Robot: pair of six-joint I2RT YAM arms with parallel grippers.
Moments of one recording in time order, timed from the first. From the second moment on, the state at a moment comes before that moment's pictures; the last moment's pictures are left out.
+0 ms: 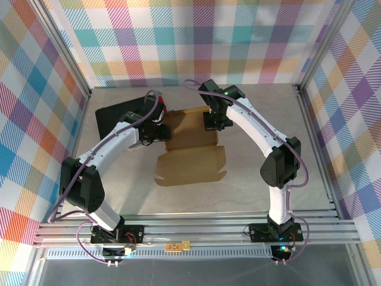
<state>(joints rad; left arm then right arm) -0.44 1.60 1.36 -0.82 -0.01 -0.45 0.61 1.97 2.02 -1.33 0.14 0.44</state>
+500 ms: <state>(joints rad) -0.48 1.61 1.41 -0.87 -0.14 -0.47 0.62 1.97 2.03 -1.30 0.11 0.44</state>
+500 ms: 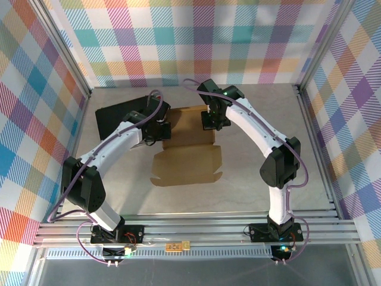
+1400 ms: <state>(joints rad) -0.64 1.36 1.55 -1.13 -0.03 -1.37 0.32 1.80 1.68 -1.05 -0.04 0.81</state>
